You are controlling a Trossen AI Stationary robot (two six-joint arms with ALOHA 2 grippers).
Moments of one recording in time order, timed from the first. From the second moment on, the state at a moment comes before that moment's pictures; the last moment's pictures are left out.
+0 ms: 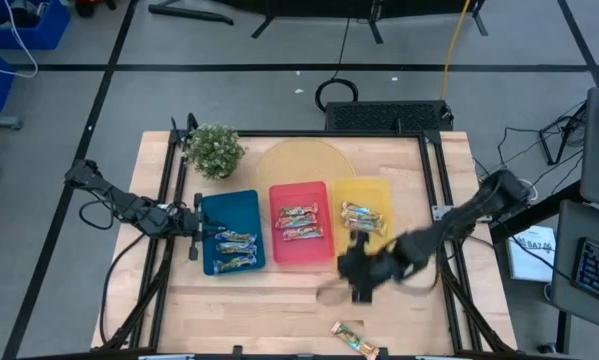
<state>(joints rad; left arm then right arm) -0.54 0.21 0.11 -0.17 -0.52 -0.03 0.54 1.59 1.24 -0.70 0.34 0.44</state>
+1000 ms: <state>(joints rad) -0.54 0.21 0.11 -0.16 -0.57 0.01 0.80 2.19 1.85 -0.80 -0.08 0.96</state>
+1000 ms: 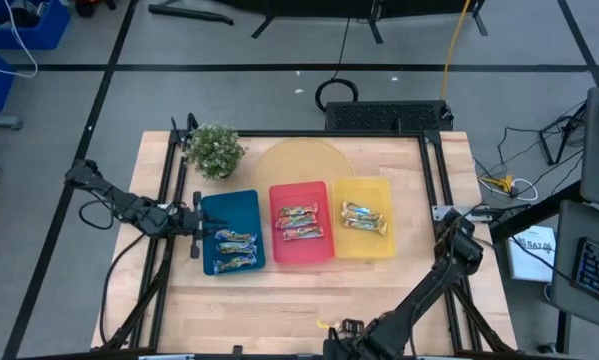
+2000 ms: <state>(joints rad) -0.54 0.21 0.11 -0.16 -0.58 0.00 0.69 2.18 1.47 -0.71 -0.25 0.88</state>
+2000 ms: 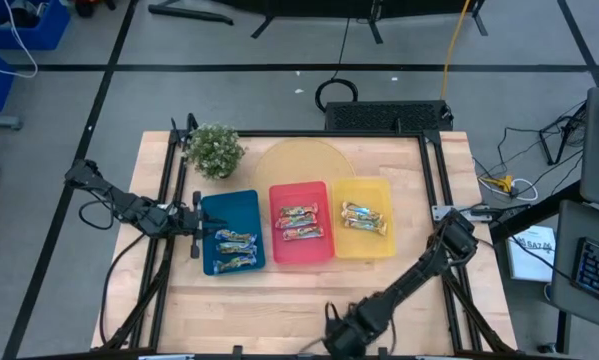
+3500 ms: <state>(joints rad) -0.54 0.21 0.11 -0.16 -0.57 -0.02 0.68 1.93 1.28 -0.85 0.00 1.24</state>
